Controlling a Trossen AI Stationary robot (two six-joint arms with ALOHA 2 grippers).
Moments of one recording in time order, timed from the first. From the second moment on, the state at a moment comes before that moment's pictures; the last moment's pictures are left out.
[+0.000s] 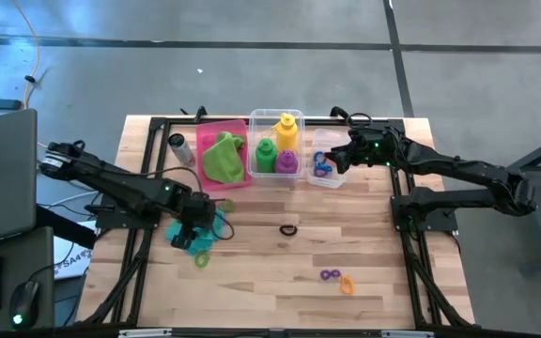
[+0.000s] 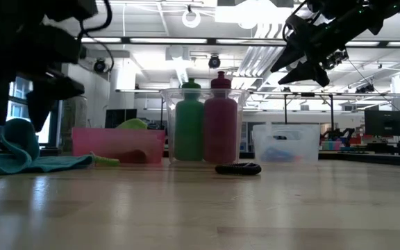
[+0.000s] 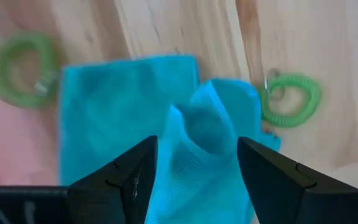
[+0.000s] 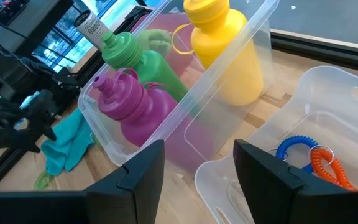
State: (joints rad) left arm -0.23 1.16 0.71 -0.79 0.10 0.00; right arm -0.46 0.95 0.67 -0.23 -0.05 0.58
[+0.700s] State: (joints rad) left arm -0.23 1.37 0.72 -0.80 0.17 -0.03; right arm -0.46 0.95 0.67 -0.23 -0.08 0.58
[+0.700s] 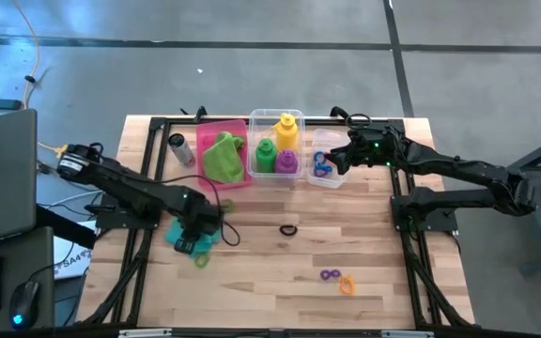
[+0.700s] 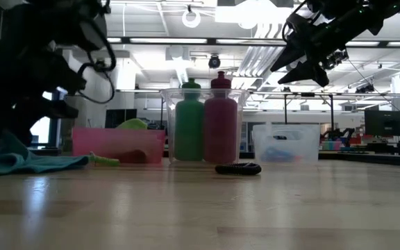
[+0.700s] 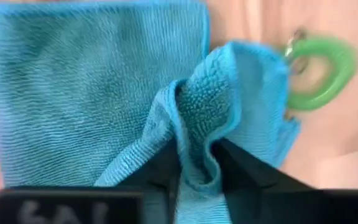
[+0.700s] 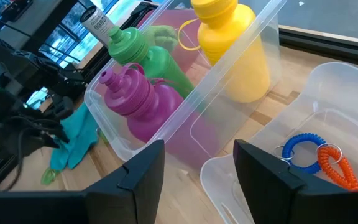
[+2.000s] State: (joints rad) left arm -0.17 0.74 0.85 -0.56 -0.07 -0.47; right arm -0.44 0.95 0.67 -0.23 -0.14 0.52
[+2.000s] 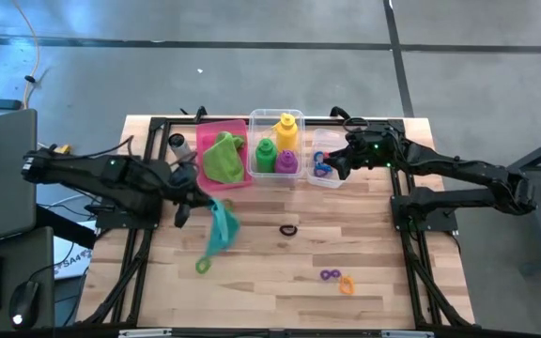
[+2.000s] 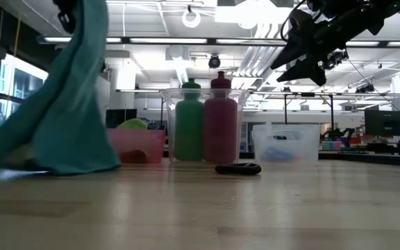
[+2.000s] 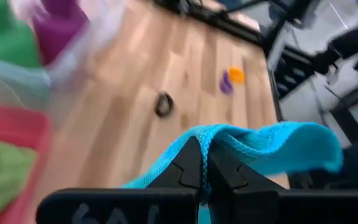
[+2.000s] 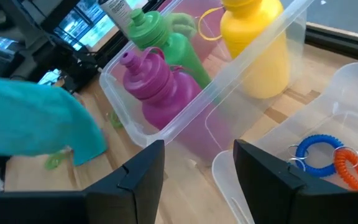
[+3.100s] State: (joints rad) left arm 0.44 0.94 1.23 -0.80 -0.15 -0.26; right arm -0.44 0.95 0.67 -0.20 -0.23 0.47
